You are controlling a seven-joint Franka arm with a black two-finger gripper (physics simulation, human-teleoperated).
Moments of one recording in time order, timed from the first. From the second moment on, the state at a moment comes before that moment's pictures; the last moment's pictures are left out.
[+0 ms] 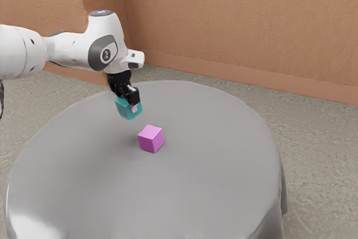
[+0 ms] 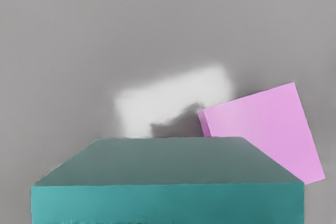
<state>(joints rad) 0.08 0.38 0.00 -1.67 0.00 2.10 0.37</state>
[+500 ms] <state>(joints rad) 0.00 0.45 0.01 -1.61 -0.01 1.99 0.19</state>
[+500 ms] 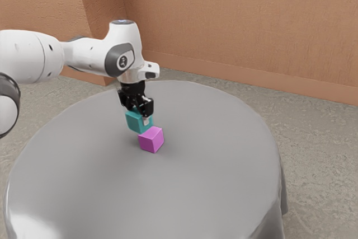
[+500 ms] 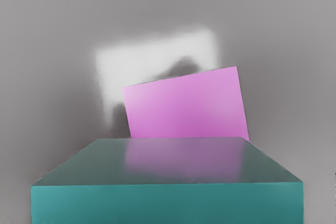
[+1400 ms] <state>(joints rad) -0.03 0.50 0.00 -1.56 0.04 1.99 0.04</state>
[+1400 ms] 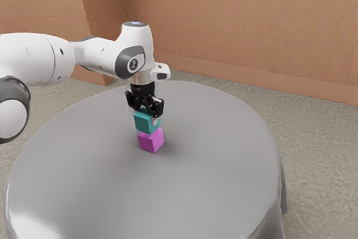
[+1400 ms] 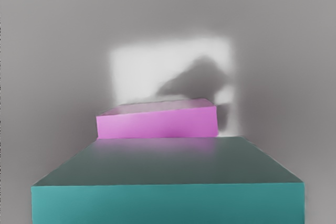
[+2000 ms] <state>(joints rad) -0.03 0.53 0.00 -1.55 0.04 1.99 0.02</state>
